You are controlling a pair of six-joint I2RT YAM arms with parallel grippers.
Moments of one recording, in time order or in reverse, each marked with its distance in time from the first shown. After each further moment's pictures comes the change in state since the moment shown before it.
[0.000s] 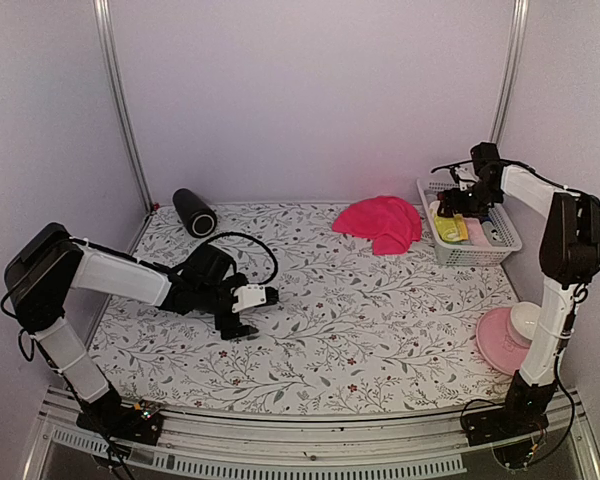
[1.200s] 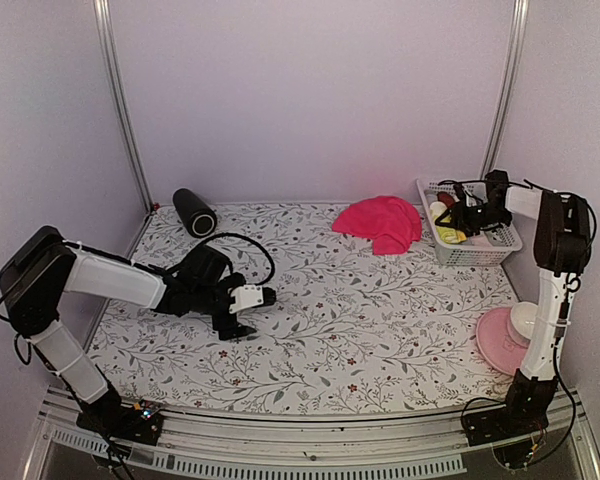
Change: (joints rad) left arm 0.000 -0.042 -0.032 0.017 0.002 0.010; right arm -0.143 0.194 -0.020 0.151 -0.589 0.059
